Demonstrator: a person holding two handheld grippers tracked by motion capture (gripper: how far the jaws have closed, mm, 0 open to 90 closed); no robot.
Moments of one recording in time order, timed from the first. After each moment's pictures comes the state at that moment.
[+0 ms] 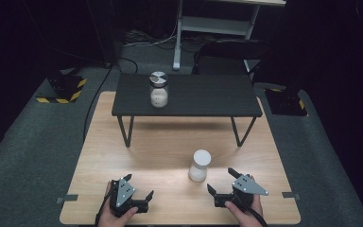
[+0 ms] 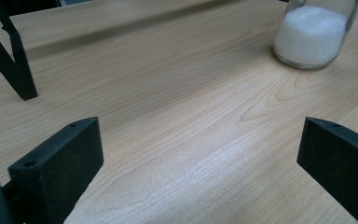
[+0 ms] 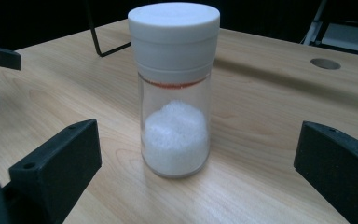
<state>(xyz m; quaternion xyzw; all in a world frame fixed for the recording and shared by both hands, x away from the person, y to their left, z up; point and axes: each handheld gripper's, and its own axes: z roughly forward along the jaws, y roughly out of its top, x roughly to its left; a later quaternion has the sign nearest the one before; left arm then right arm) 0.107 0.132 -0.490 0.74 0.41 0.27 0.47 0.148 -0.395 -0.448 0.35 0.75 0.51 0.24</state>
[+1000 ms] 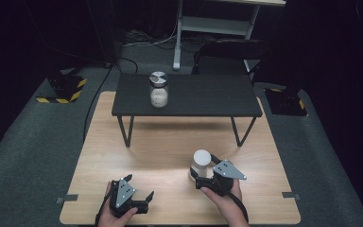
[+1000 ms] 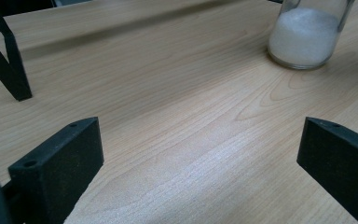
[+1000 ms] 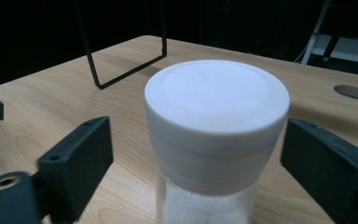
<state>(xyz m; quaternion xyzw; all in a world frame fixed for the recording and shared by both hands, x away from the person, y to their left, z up) 0.107 0.134 -0.490 0.74 0.41 0.27 0.47 0.180 -0.339 -0.450 0.35 0.73 0.53 0.25</state>
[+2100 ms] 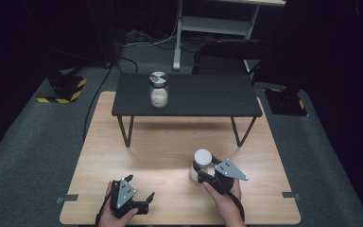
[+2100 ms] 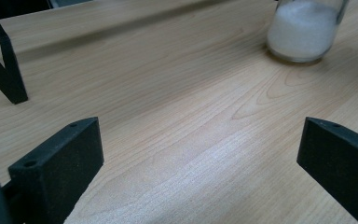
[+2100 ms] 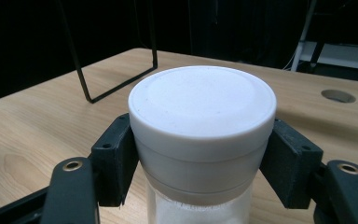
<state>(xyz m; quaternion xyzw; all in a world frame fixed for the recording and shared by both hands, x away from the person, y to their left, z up) 0.107 0.133 -0.490 0.74 0.40 0.27 0.47 0.177 -0.340 -0.457 0.37 0.70 0.55 0.27</state>
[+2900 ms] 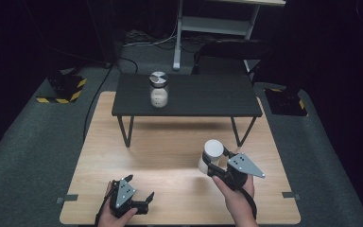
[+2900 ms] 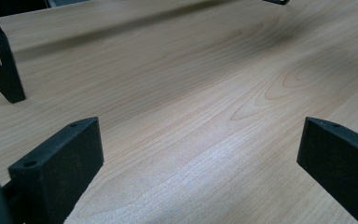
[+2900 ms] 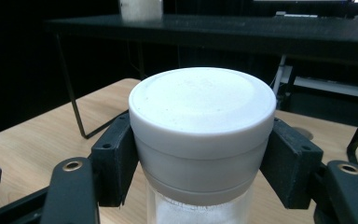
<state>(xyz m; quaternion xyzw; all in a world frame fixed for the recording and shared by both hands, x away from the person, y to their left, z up) 0.109 0.136 -0.490 0.74 0.40 0.26 0.47 0.162 -0.351 -0.403 0.37 0.68 0.56 0.30</state>
